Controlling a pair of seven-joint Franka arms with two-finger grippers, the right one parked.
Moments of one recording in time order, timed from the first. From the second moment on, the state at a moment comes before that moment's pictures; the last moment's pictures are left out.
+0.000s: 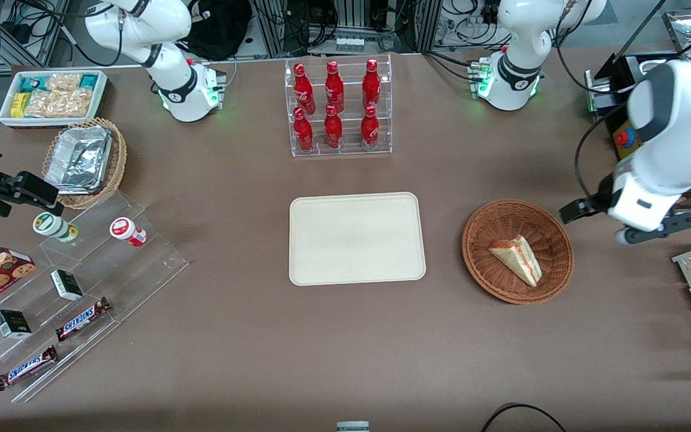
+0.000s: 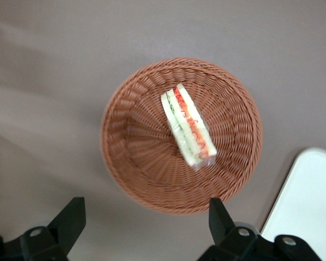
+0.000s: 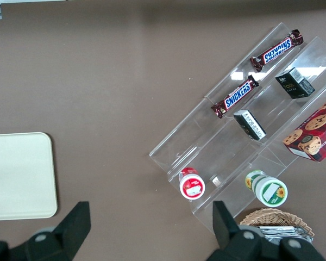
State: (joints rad) arm 0.08 0.06 -0.17 -1.96 0.02 1.96 -0.50
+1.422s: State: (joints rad) arm 0.08 0.28 -0.24 -2.14 0.02 2.41 -0.94
